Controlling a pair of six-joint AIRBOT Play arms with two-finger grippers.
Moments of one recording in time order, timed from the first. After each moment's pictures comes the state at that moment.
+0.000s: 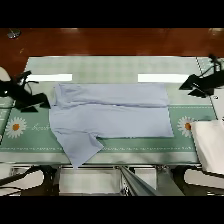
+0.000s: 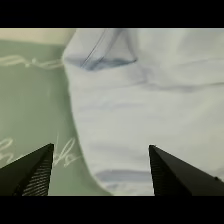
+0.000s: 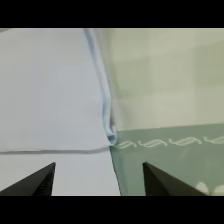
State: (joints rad) left arm 0.22 -1.34 1.09 1.42 -1.38 -1.51; right arm -0.36 -1.43 1.29 -1.15 1.32 1.45
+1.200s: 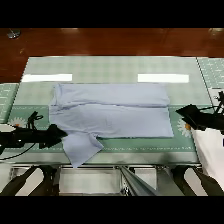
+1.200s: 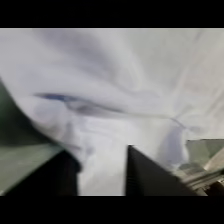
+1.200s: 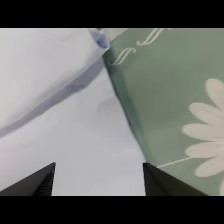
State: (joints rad) left arm 0.42 -0.98 0.30 0.89 -1.16 -1.30; right arm -0.56 -0.85 0.53 -0.90 1.06 1.38
